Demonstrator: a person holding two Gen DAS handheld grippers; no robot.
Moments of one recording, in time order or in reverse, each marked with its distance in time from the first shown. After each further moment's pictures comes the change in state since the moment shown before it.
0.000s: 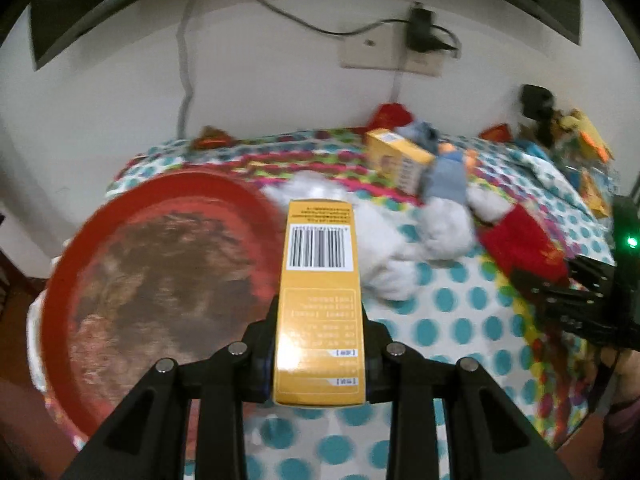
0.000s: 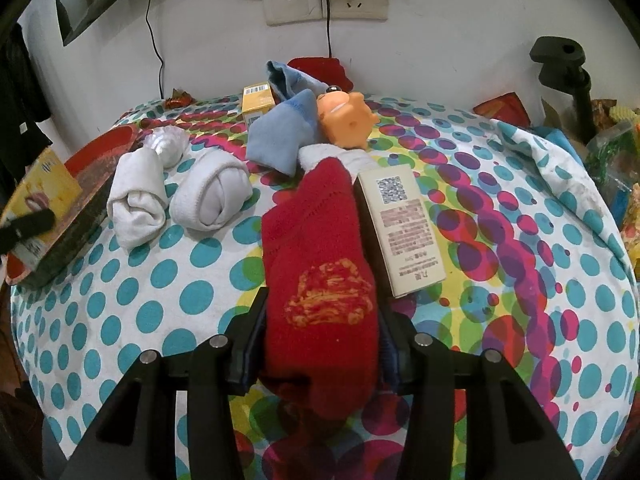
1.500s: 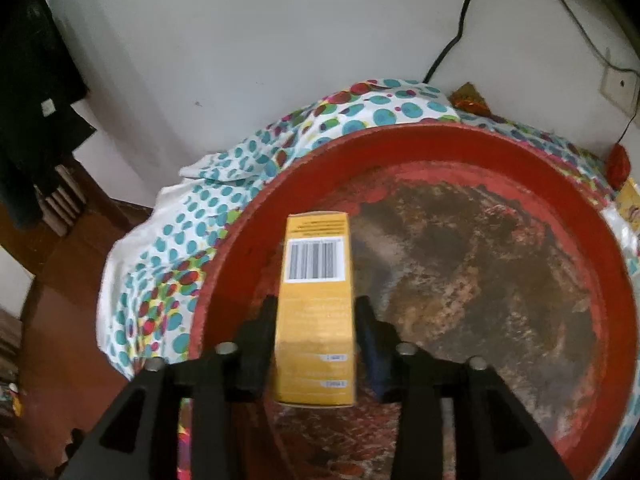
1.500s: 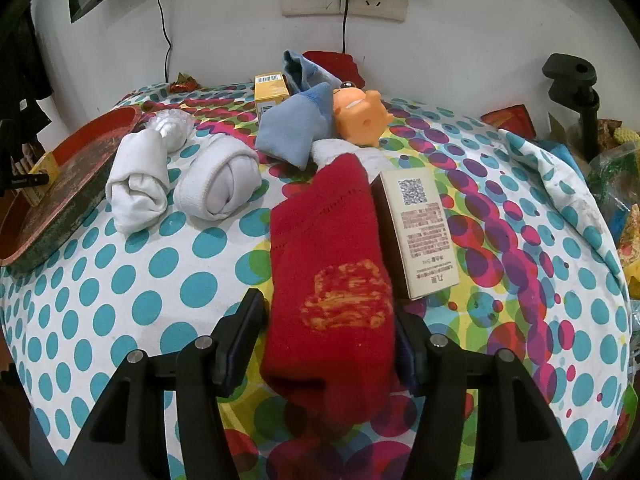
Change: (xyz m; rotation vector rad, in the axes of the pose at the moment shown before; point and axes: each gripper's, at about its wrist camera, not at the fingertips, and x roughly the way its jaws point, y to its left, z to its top) left arm 0.065 0.250 -0.015 -0.247 0.129 0.341; right arm 0.003 0.015 -0.003 -0.067 0.018 -0.036
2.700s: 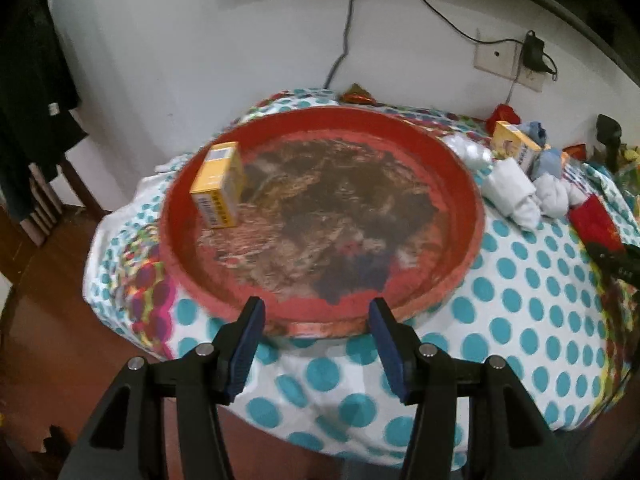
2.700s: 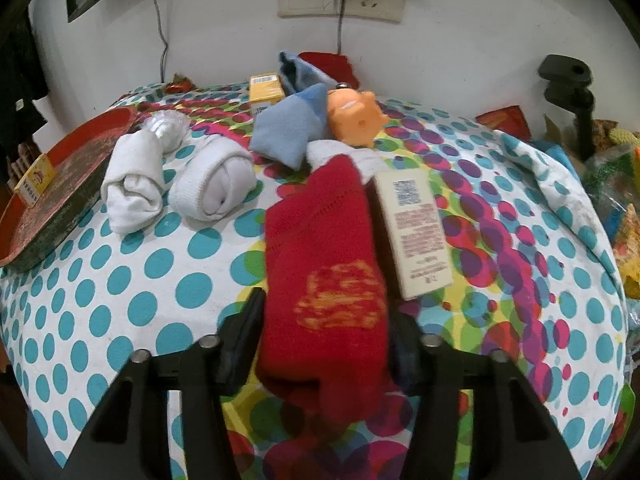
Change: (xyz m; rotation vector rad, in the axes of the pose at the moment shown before) left arm -0.144 -0.064 -0.128 0.035 -0.089 -0.134; right arm -0.001 -0.004 0.000 0.011 -0.004 -0.020
